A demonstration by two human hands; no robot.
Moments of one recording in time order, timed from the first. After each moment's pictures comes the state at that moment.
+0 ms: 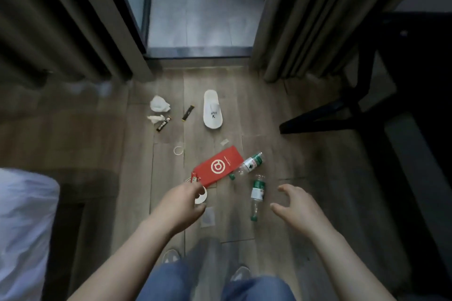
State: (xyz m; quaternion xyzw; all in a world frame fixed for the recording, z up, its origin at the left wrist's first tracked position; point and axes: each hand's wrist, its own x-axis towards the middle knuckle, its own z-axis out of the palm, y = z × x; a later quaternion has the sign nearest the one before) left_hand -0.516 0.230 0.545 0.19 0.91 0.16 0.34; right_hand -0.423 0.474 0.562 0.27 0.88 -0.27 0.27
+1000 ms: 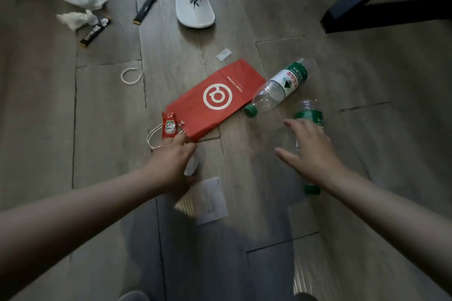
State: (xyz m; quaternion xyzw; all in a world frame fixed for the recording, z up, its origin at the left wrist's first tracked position) left_hand -0.552 0.207 -0.014 0.37 0.89 0.03 0.26; right_hand -0.430 0.478 0.011 0.20 0.96 -0.17 0.09
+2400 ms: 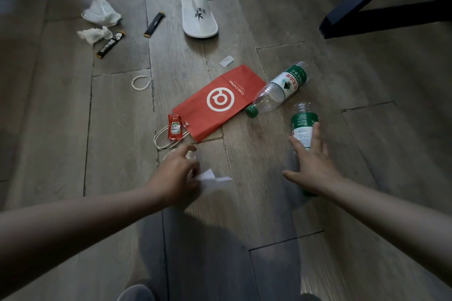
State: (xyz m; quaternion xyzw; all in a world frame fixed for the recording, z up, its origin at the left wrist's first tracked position) left_hand -0.520 0.192 -0.020 0.35 0.89 0.15 0.24; right_hand -0.395 0.487 -0.027 0.24 0.93 -0.16 0.20
